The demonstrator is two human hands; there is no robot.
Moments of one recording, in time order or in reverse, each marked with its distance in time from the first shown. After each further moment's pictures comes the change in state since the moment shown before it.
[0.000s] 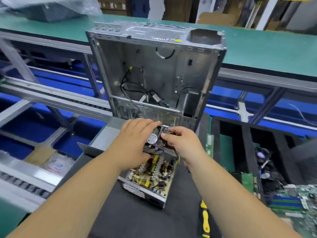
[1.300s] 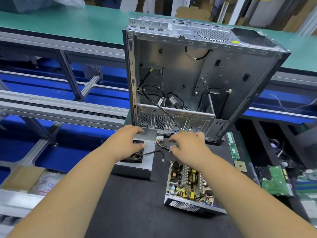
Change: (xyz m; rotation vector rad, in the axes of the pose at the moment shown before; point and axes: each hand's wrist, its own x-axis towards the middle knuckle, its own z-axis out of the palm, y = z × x) left_hand 0.004 -0.189 0.012 -0.375 -0.299 -0.244; right_hand 0.040 -0.010 0.113 -1.183 -0.016 -0.172
